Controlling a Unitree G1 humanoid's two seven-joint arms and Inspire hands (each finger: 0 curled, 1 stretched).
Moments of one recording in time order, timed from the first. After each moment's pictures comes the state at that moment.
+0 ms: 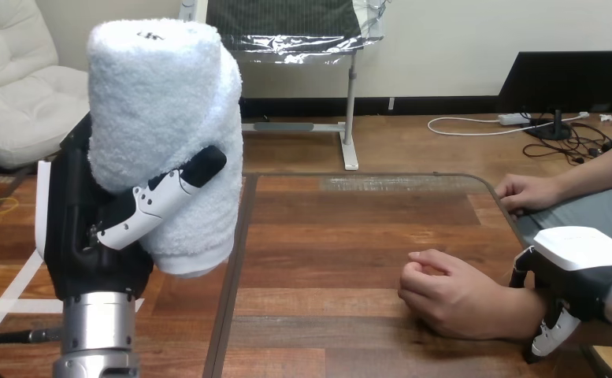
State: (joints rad) left arm 0.14 -0.02 0.06 -0.39 -0.31 -0.18 -0.04; right arm -0.15 -0.79 0.18 0.24 -0.79 -0.05 0.36
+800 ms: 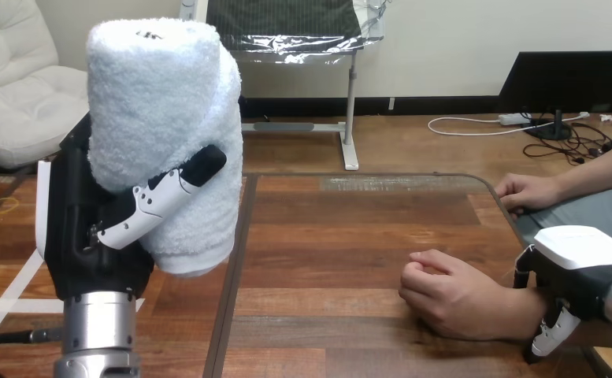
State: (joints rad) left arm 0.14 -0.02 0.06 -0.39 -0.31 -0.18 -0.04; right arm -0.15 -0.79 0.19 0.24 -0.78 -0.04 0.35
